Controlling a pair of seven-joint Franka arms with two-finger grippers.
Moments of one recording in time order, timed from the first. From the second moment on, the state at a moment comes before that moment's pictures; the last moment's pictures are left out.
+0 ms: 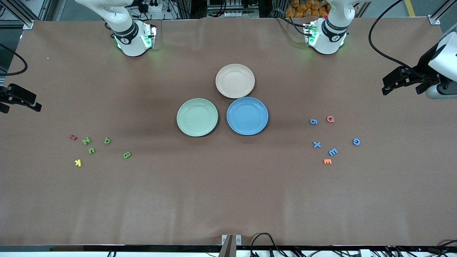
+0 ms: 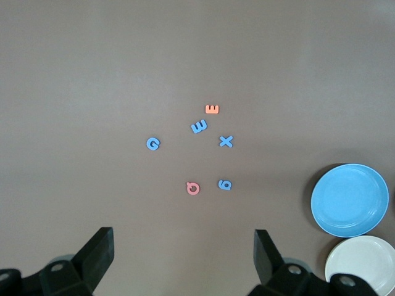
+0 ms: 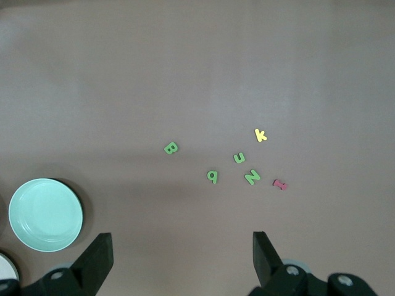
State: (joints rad) left arm 0.09 0.02 -0.21 -1.49 0.01 1.53 -0.14; right arm -0.04 0.11 -0.05 -1.41 0.06 1.56 -0.11
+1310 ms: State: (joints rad) left arm 0.11 0.17 -0.21 -1.63 0.07 1.73 -0.14; right arm -0.05 0.12 -0.05 -1.41 0.06 1.57 -0.11
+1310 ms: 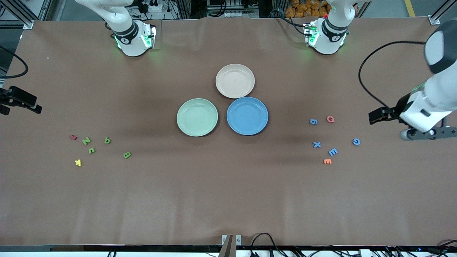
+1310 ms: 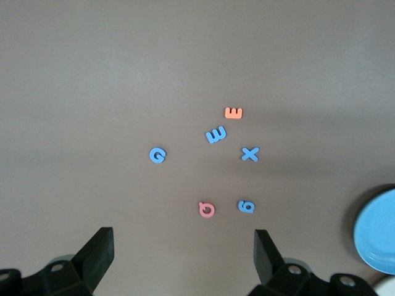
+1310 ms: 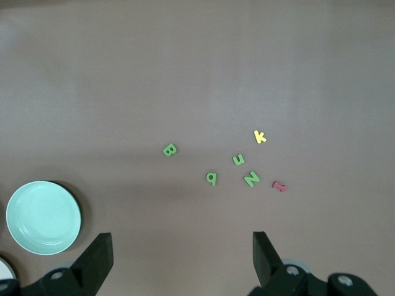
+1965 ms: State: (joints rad) left arm 0.11 0.25 -0.22 -1.87 0.07 2.04 -0.10; right arm -0.07 0.13 -0.06 -1.41 0.06 1.57 -0.11
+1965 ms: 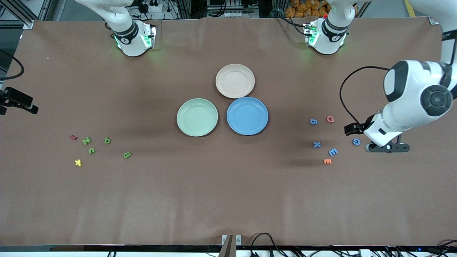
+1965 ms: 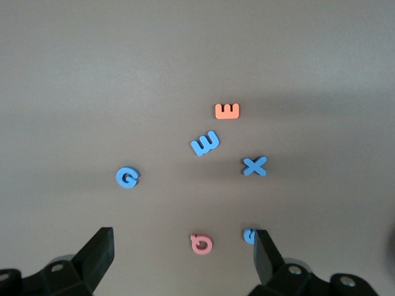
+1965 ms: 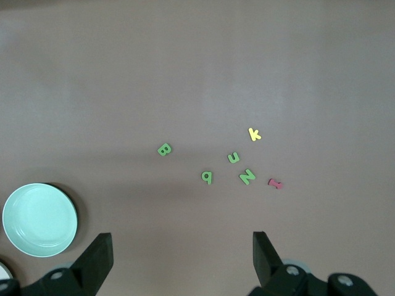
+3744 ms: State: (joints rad) left arm 0.14 0.52 -0.22 -1.94 0.17 2.45 0.56; right arm -0.11 0.21 -0.06 -1.43 0.12 1.64 -0.06
